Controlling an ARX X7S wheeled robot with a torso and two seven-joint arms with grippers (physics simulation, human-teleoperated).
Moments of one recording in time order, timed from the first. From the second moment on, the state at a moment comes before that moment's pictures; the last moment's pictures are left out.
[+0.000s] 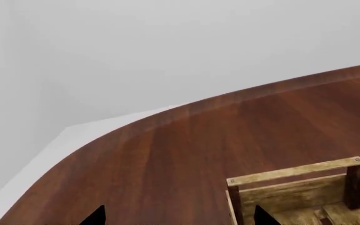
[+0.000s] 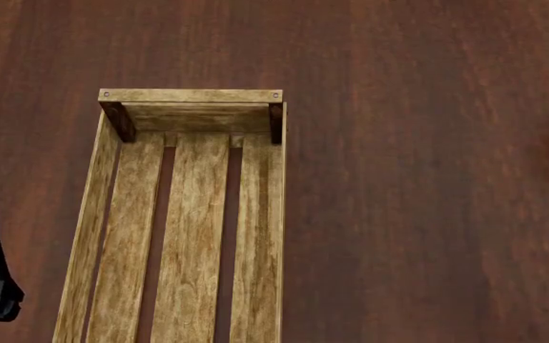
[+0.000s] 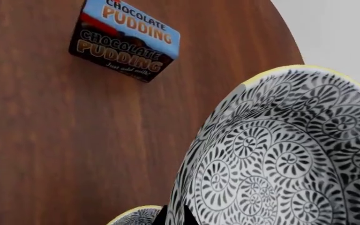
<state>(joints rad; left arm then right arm) -0.14 -0.50 0.05 0.73 -0.31 -0.49 -0.32 0.55 1.36 -0.02 -0.37 1.62 1.16 1.01</state>
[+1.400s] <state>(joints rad) -0.15 -0.50 0.05 0.73 -0.33 -0.50 -0.35 -0.03 1.16 0.32 -0.33 1.35 1.03 0.80</state>
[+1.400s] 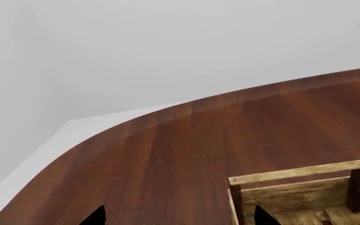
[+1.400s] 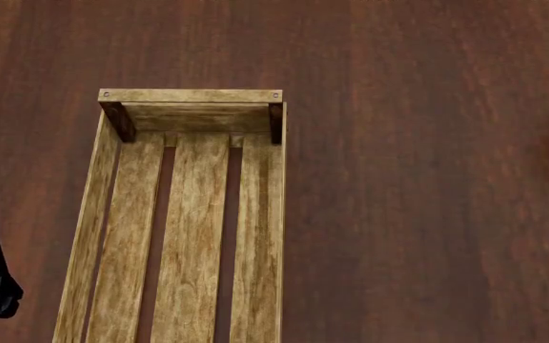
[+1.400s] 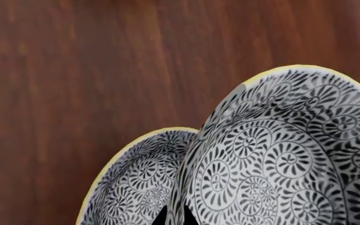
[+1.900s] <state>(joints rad) -0.14 -0.50 0.05 0.73 -0.34 -0.49 -0.35 -0.02 1.11 0.25 -0.31 1.30 1.00 0.77</state>
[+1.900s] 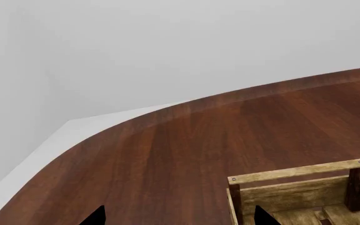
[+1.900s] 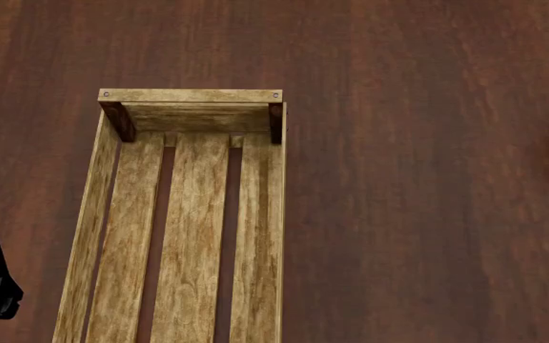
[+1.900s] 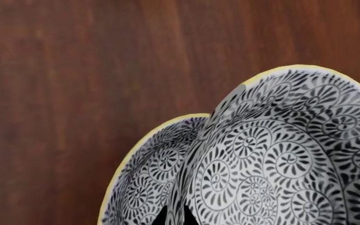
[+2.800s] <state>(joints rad) -0.14 -0.51 0.06 0.73 -0.34 -0.49 -0.35 -0.01 1.06 0.20 -0.27 1.25 0.98 0.73</state>
